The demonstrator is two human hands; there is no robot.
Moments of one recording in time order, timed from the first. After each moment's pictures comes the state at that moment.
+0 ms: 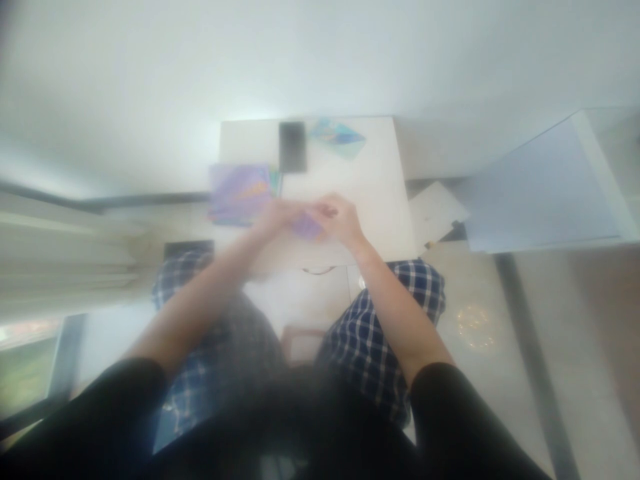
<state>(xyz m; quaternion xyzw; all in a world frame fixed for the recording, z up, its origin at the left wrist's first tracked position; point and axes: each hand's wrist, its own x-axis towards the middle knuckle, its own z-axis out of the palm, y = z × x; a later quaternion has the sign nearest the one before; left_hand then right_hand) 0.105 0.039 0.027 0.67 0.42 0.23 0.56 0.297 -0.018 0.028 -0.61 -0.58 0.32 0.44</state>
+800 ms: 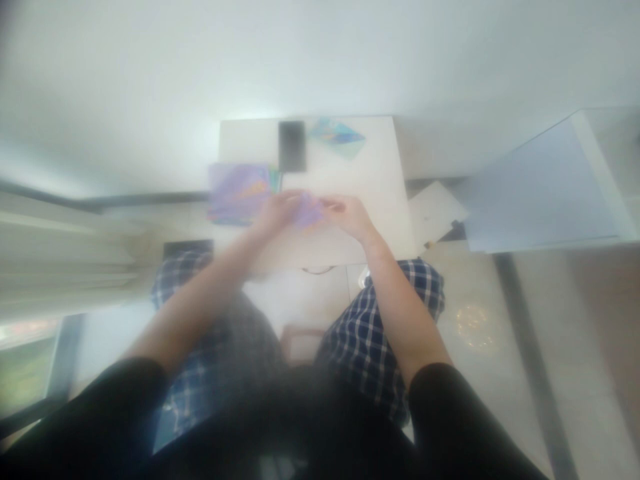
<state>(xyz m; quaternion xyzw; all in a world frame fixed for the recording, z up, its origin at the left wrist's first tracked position) 0.114 0.043 0.020 0.65 0.47 0.29 0.52 0.320 -0.013 0.042 -0.60 -0.54 0.44 0.39</state>
